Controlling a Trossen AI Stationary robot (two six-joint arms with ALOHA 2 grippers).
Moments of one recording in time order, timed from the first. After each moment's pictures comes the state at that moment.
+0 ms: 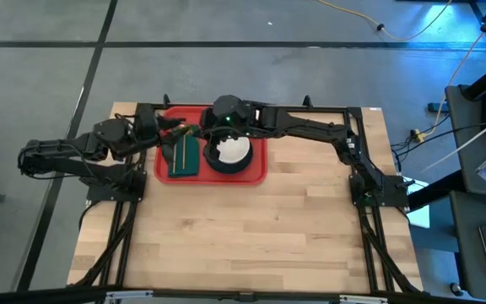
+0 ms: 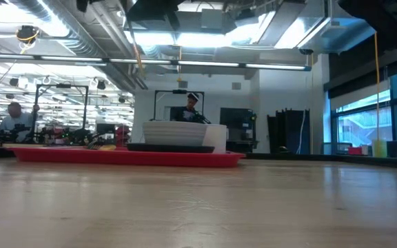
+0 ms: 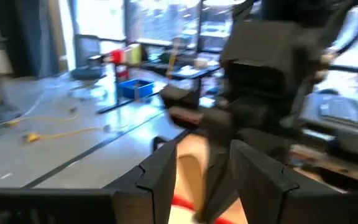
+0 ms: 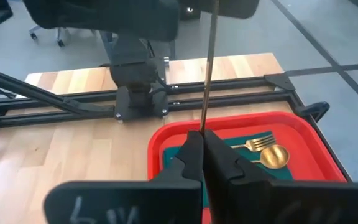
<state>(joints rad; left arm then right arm) 0.05 0.64 0.79 -0.18 -0.46 -0.12 -0.13 2.19 2.34 -0.62 -0.03 0.02</state>
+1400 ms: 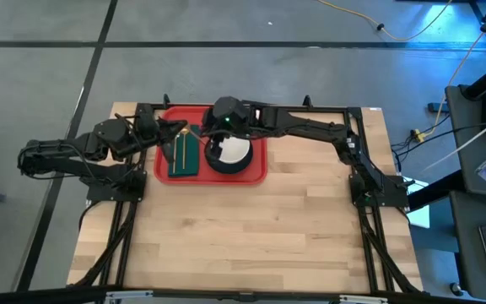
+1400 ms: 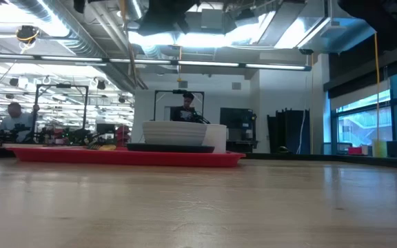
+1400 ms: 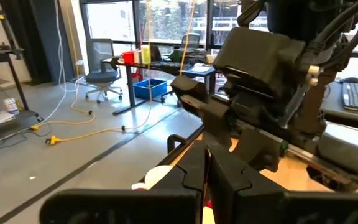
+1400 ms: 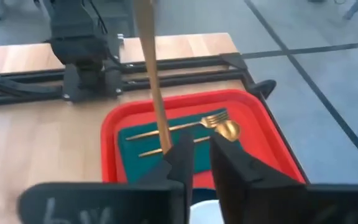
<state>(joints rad) 0.05 0.64 0.79 -0.19 -0.51 -0.06 -0.13 2.19 2.34 -0.70 0.14 -0.02</state>
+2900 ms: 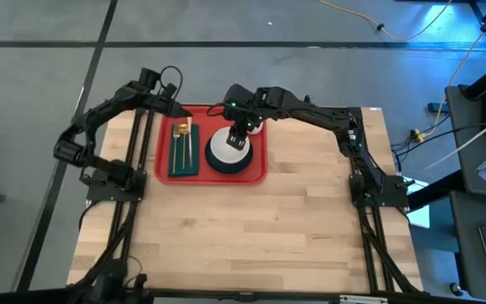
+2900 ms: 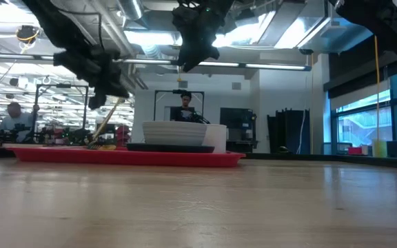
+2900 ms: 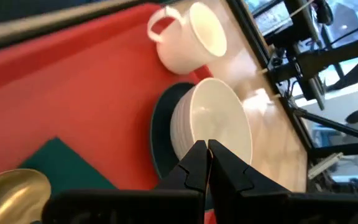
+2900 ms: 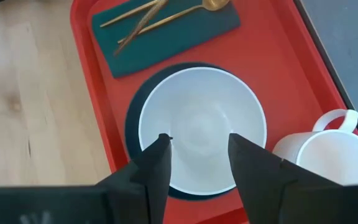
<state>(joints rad) 1.22 1.36 0.89 -0.52 0.93 -0.06 -0.27 2.19 2.35 -1.17 -0.03 0.08</state>
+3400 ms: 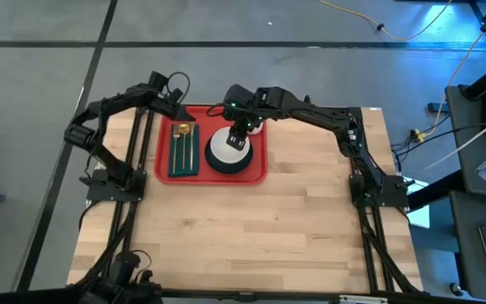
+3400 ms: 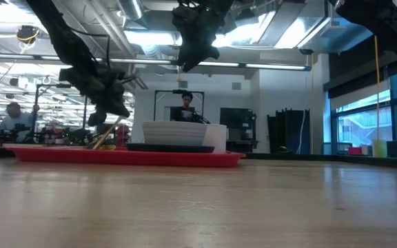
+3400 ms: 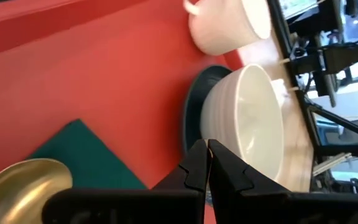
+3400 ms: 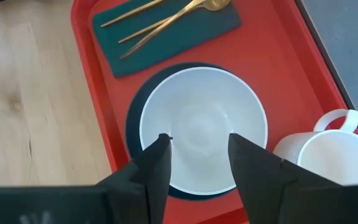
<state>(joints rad) 1.23 1.55 0.89 -0.48 0.91 -0.04 -0.27 2.19 2.35 -1.17 -0.03 0.08</state>
